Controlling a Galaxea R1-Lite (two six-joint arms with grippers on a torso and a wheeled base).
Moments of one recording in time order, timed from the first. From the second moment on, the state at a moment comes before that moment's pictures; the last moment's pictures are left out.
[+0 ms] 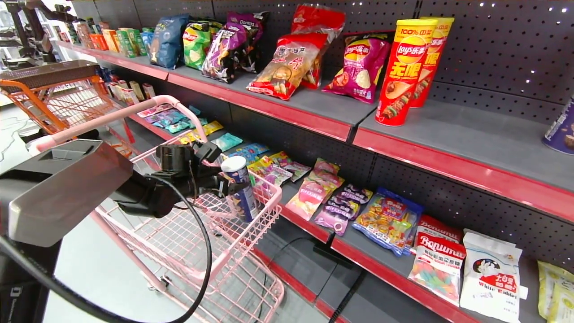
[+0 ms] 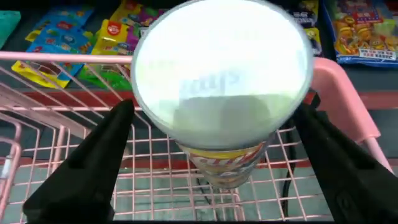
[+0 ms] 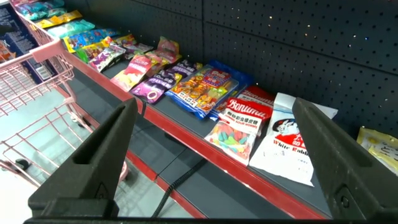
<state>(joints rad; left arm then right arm) -0.14 2.38 -1.26 -0.73 -0.50 0.23 0.00 0.00 0.00 0.00 0.00 0.00</state>
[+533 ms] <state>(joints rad) -0.17 2.43 -1.33 -0.73 -0.49 0.20 0.00 0.00 0.00 0.00 0.00 0.00</state>
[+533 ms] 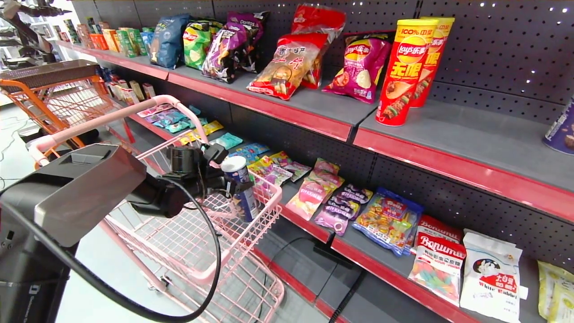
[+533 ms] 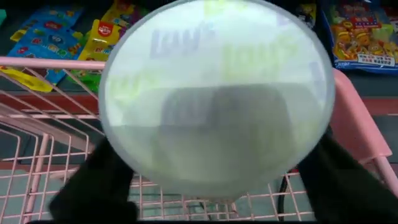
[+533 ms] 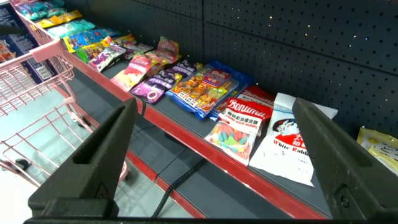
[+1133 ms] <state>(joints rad) -0.15 2.35 -1.20 -0.77 -0.47 0.15 0.00 0.00 0.00 0.00 0.00 0.00</state>
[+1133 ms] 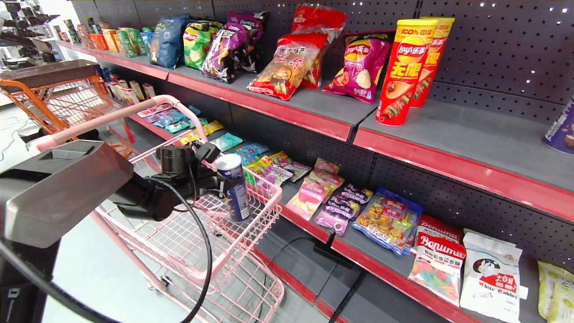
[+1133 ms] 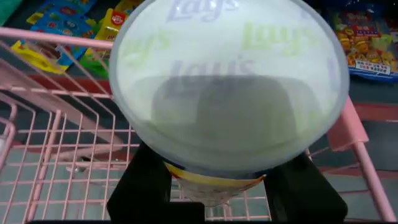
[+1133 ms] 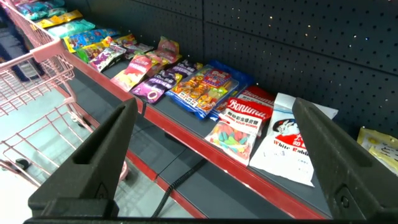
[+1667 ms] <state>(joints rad) -0.10 1.72 -0.77 -0.71 -0.41 0.05 0.00 0.00 0.00 0.00 0.00 0.00</state>
